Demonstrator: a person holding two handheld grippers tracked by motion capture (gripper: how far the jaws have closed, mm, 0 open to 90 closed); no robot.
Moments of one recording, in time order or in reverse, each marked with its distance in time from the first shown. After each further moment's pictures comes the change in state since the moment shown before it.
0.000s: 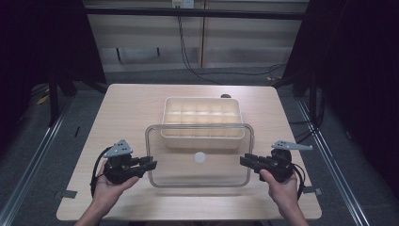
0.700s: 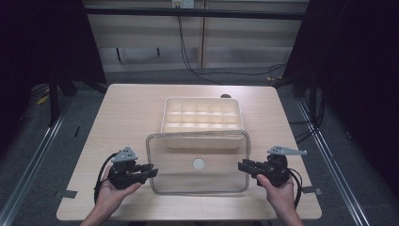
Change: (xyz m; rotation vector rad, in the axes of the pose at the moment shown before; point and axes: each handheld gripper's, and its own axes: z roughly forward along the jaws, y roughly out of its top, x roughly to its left) left arm 0.004 -0.024 0.017 0.091 0.017 -0.011; right arm -0.001 -0.017 0.010 0.044 -0.024 0.007
